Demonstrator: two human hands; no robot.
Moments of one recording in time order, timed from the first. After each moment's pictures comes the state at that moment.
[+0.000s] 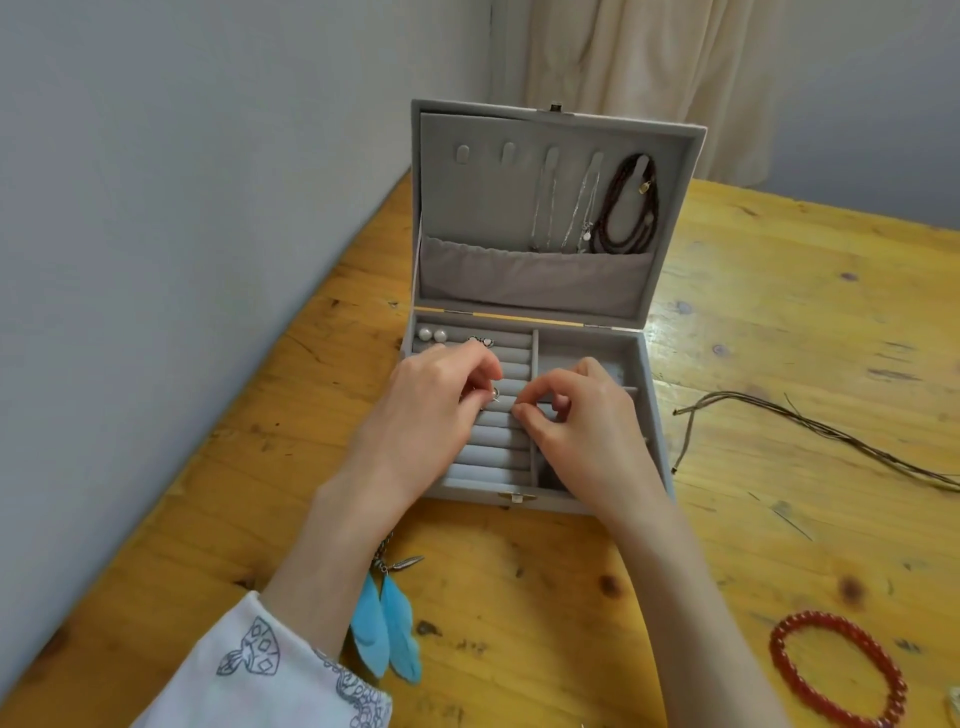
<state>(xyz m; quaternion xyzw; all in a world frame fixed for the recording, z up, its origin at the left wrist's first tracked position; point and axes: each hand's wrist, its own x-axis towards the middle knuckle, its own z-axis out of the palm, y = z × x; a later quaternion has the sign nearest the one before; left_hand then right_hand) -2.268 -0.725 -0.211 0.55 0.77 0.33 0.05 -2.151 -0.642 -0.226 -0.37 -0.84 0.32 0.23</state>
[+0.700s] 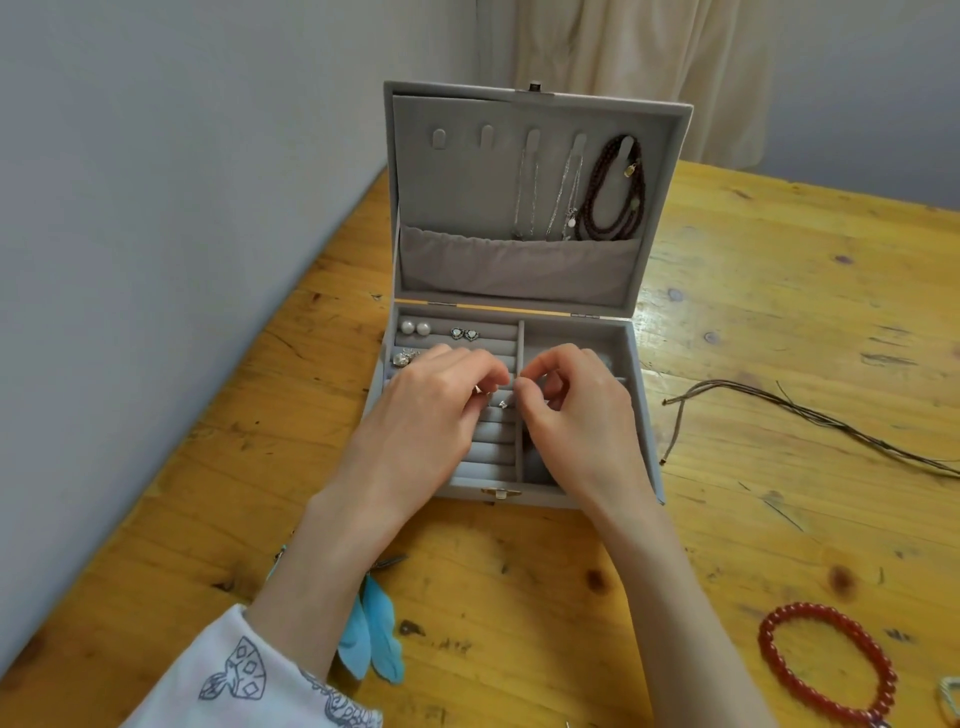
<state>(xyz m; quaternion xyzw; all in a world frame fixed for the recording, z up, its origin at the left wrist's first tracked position) -2.256 -0.723 -0.212 0.59 0.74 0.31 0.01 -2.150 -0.641 -0.227 -0.39 -0.81 0.34 0.28</state>
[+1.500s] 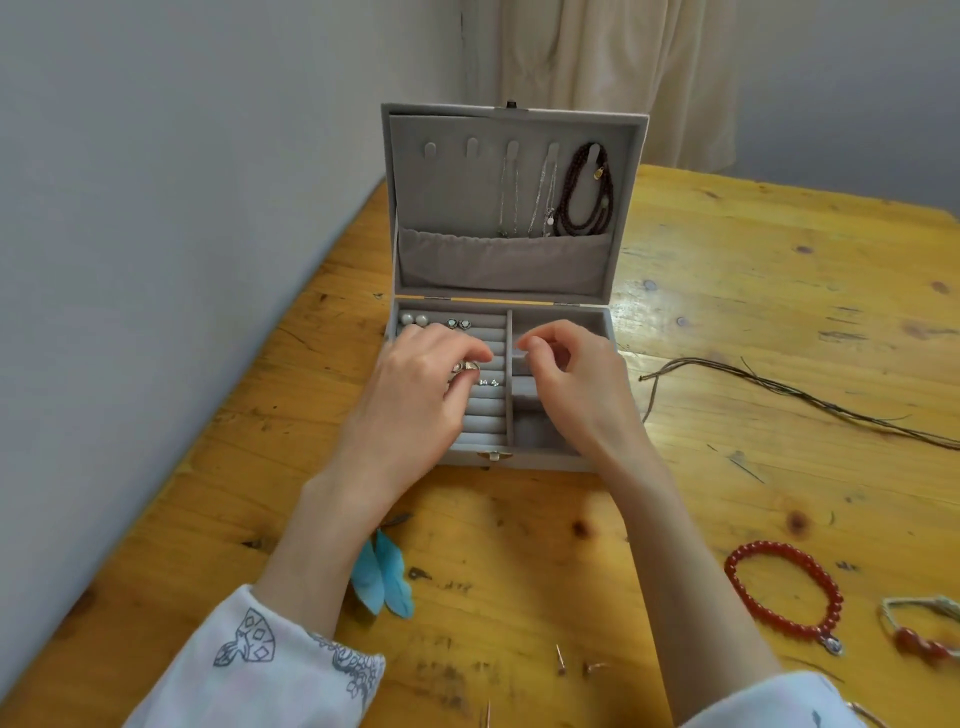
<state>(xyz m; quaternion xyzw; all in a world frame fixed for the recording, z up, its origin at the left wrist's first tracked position) -2.248 -0.740 -0.199 0.57 0.76 0.31 -0.02 -2.139 -0.642 -0.205 -0.39 -0.78 0.39 0.29</state>
